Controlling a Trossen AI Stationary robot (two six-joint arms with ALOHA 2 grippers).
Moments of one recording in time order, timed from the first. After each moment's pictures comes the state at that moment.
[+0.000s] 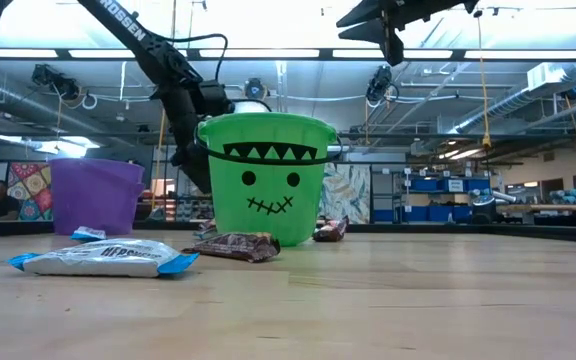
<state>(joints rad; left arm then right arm) 0.85 1.71 1.22 -0.67 0.08 0.28 -0.49 1.24 1.19 -0.20 -0.29 0.35</state>
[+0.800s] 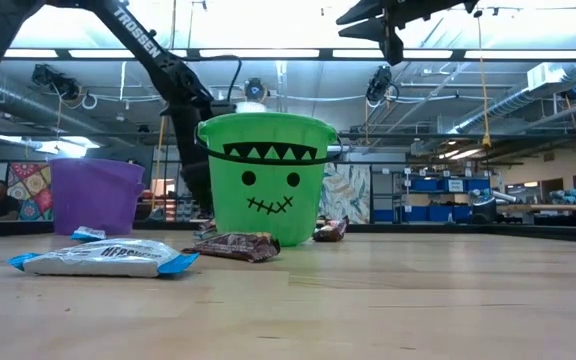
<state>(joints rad) 0.80 1.82 1.22 -0.63 -0.01 0.50 -0.49 1.24 1.19 -0.20 -0.31 0.38</state>
